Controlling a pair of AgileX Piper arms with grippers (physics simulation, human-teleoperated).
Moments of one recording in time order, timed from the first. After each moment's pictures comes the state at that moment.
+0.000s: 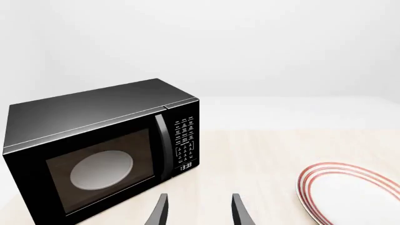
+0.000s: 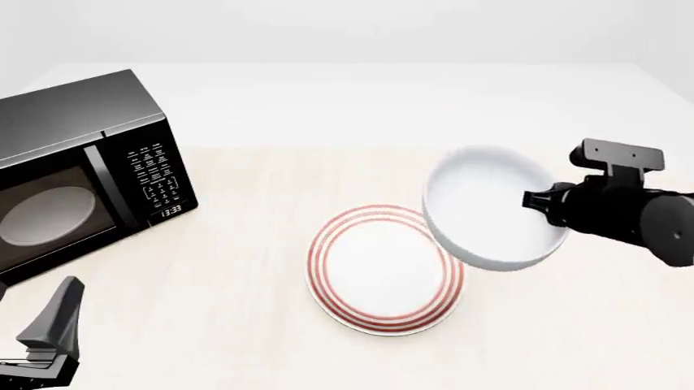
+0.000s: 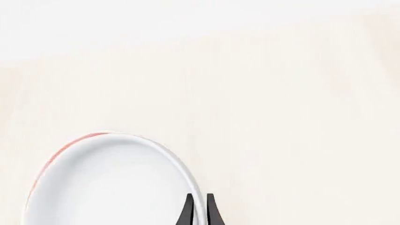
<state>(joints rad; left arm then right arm) 0.00 0.01 0.00 0.00 0.00 0.05 1.28 -0.71 0.17 0.21</state>
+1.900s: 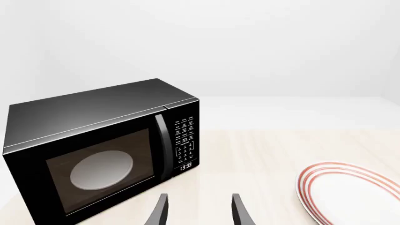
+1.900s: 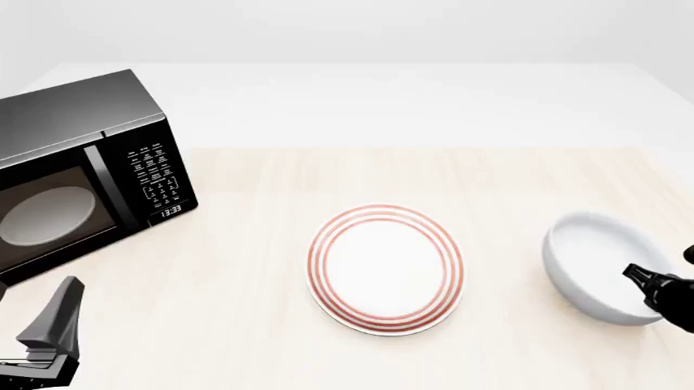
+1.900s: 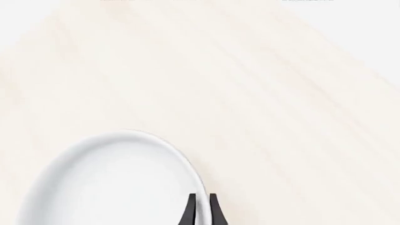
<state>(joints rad) 0.00 0.01 0.00 0.00 0.00 -0.53 1.60 -0.42 -0.34 0.26</state>
